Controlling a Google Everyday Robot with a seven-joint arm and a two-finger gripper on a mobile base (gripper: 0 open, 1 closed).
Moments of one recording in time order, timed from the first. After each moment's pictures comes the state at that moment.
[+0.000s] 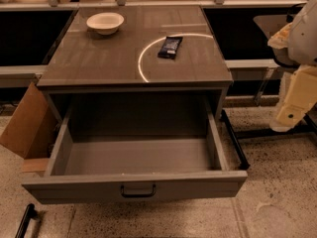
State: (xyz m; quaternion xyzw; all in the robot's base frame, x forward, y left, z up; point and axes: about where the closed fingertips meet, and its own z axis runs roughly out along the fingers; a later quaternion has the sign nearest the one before) arm 0.438 -0.217 0.976 -0.60 0.78 -0.03 0.16
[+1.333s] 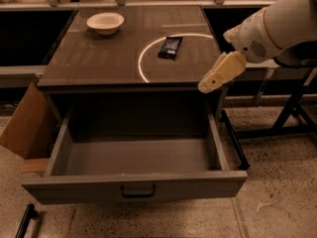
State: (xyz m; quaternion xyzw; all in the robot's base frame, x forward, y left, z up) arm 0.568 -0.140 0.941 -0.50 0.78 0.12 0.36
